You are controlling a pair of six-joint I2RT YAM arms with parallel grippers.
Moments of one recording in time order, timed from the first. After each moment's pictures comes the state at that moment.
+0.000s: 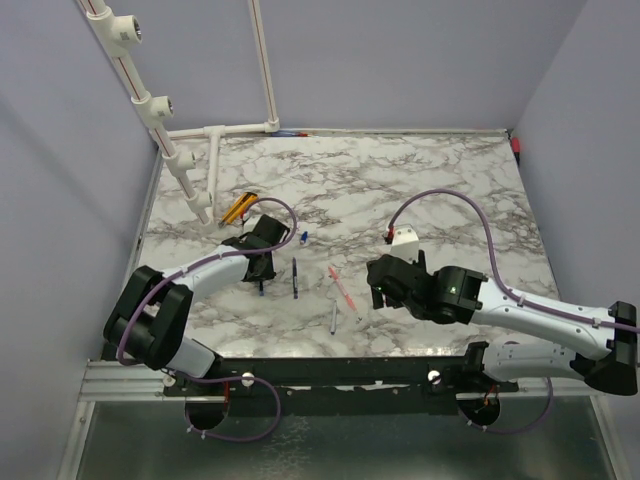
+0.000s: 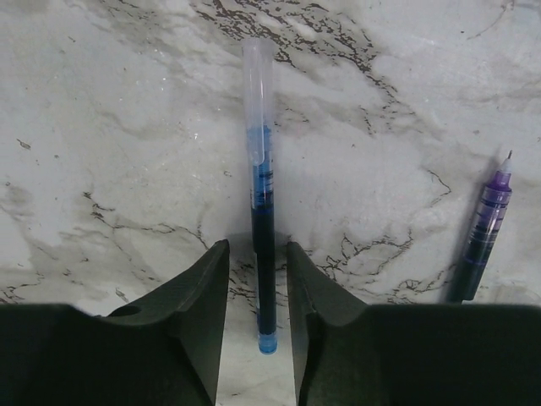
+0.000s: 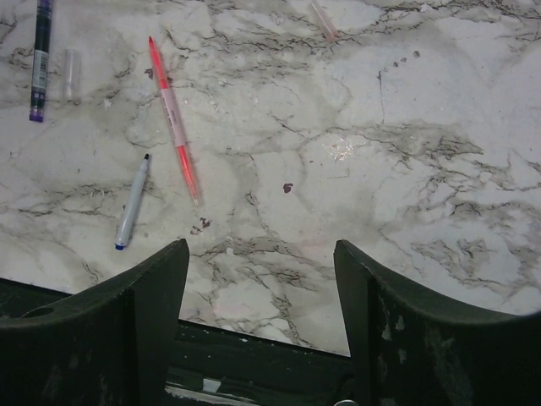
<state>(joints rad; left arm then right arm) -0.51 1.46 0.75 -0.45 -0.35 -0.58 1.17 1.11 0.97 -0.88 0.61 0.77</state>
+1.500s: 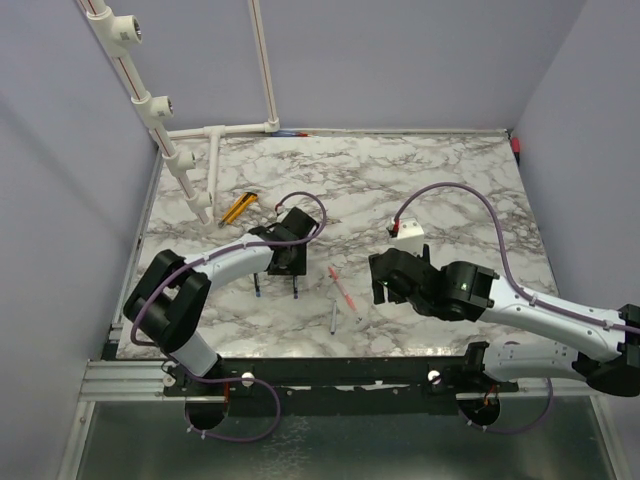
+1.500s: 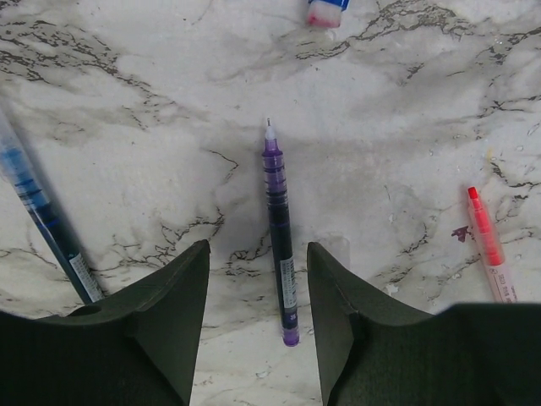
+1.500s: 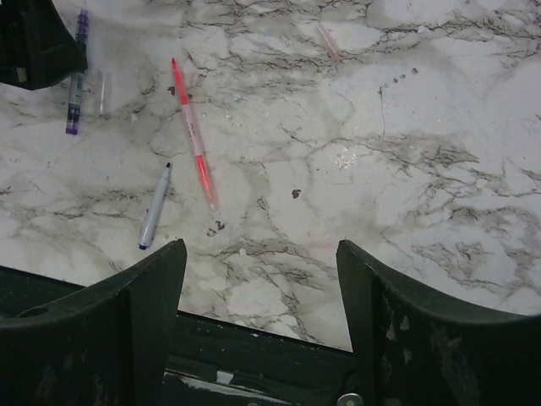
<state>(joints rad) -0.65 1.58 0.94 -0.50 -0.22 -0.59 1.17 1.10 1.04 -0.92 0.61 0.76</state>
